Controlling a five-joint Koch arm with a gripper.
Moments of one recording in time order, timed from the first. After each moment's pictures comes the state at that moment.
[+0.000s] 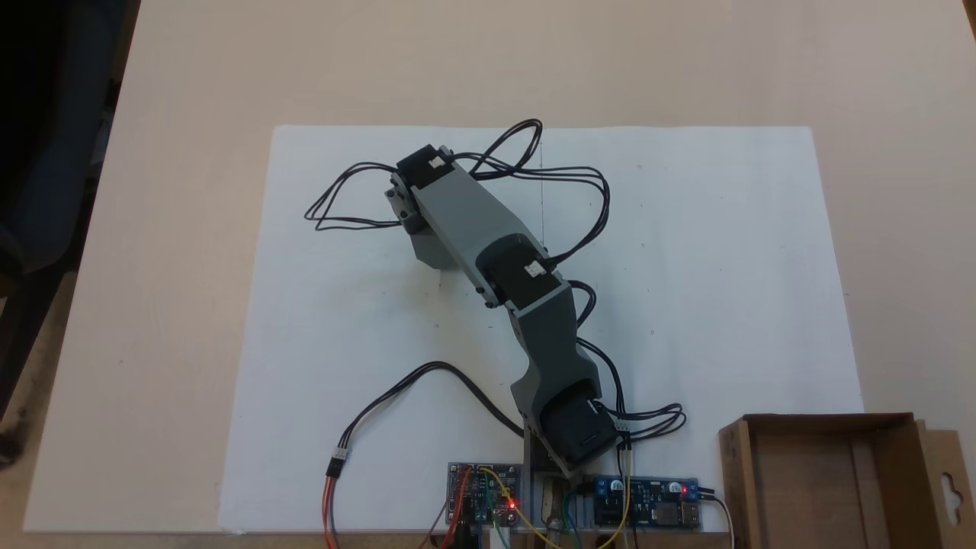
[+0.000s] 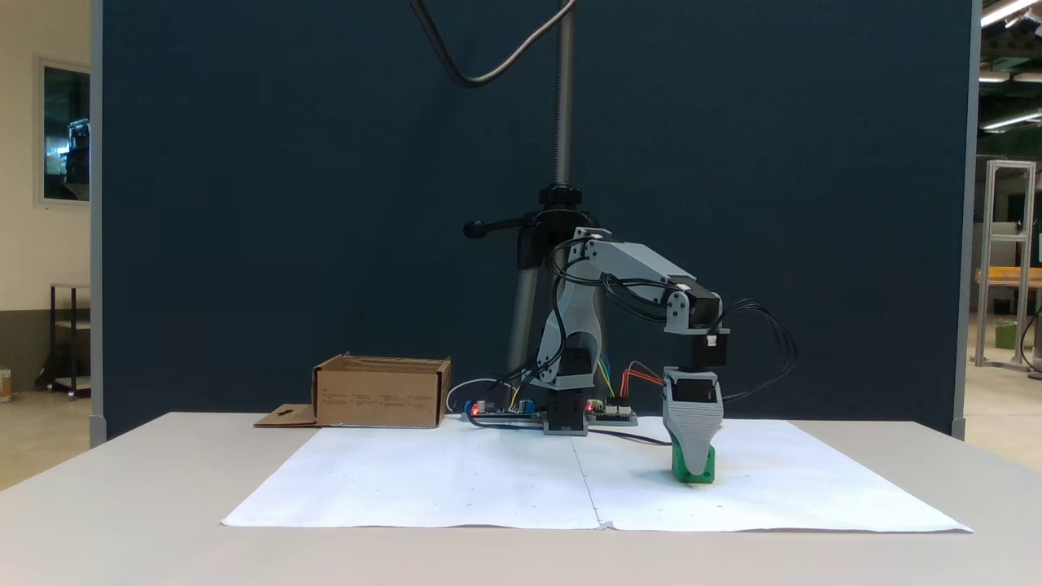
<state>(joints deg) -33.9 69.3 66.0 64.9 36.3</state>
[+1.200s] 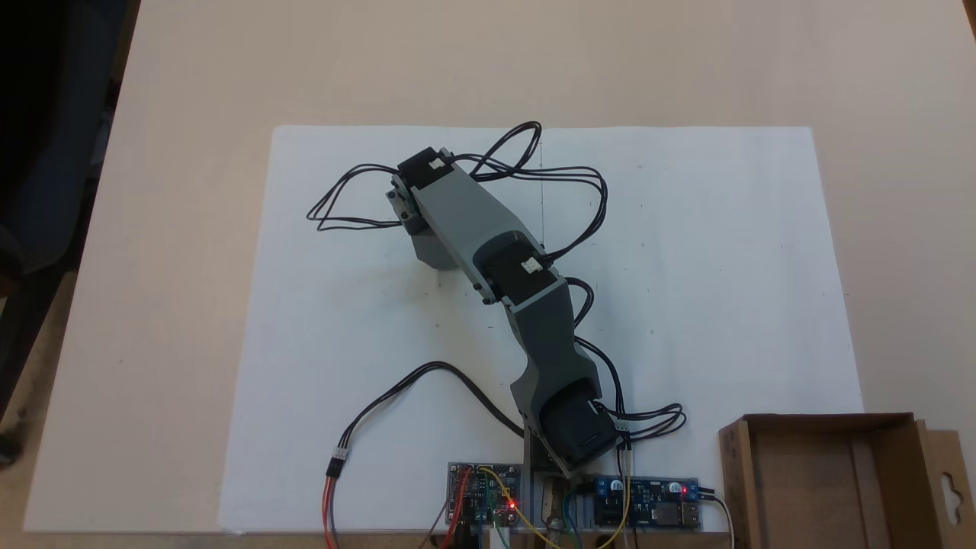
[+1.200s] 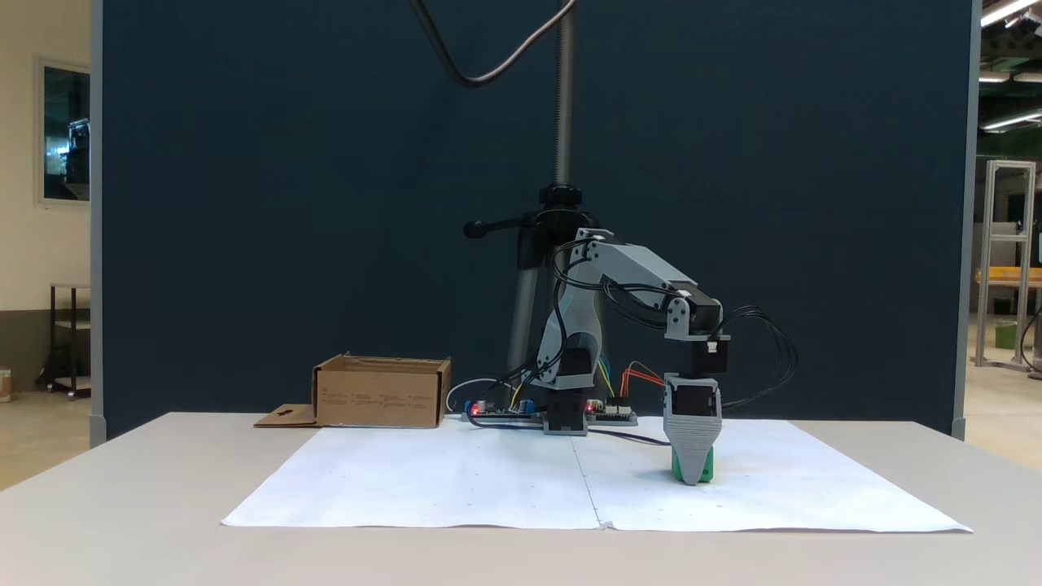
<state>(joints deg) -33.9 67.0 67.1 62.0 36.3</state>
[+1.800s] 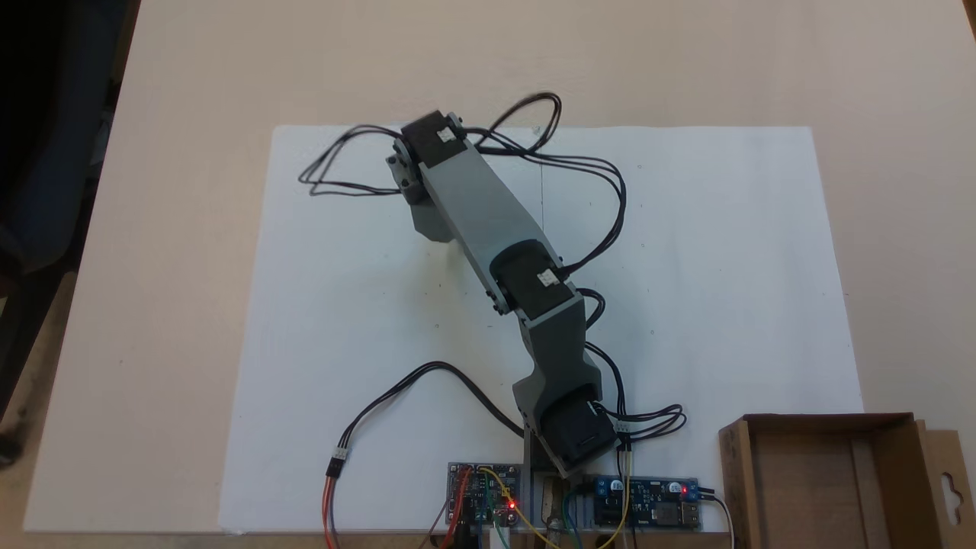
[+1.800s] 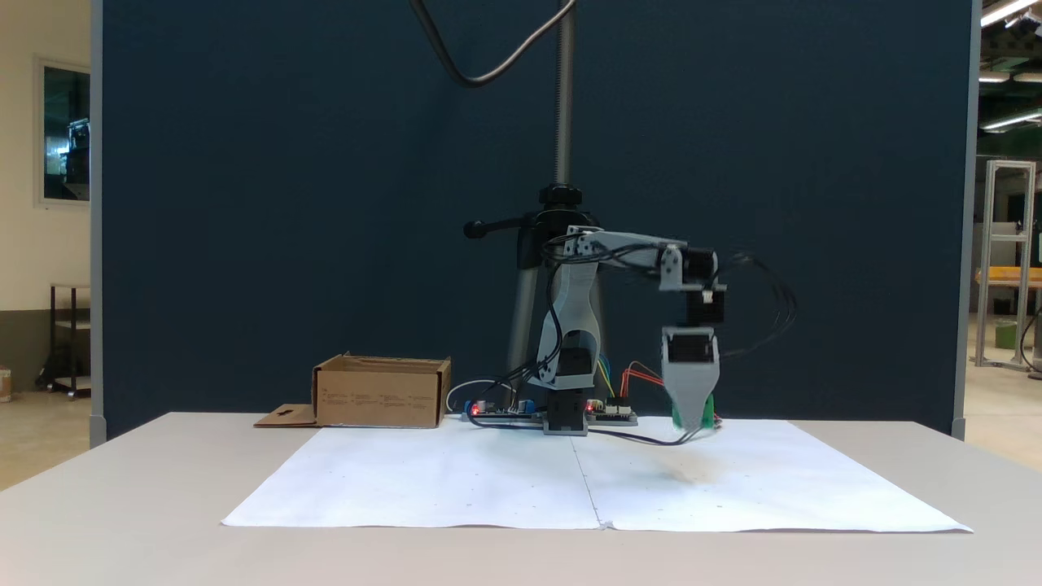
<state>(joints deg) -31.1 73.8 50.8 80.3 36.1</state>
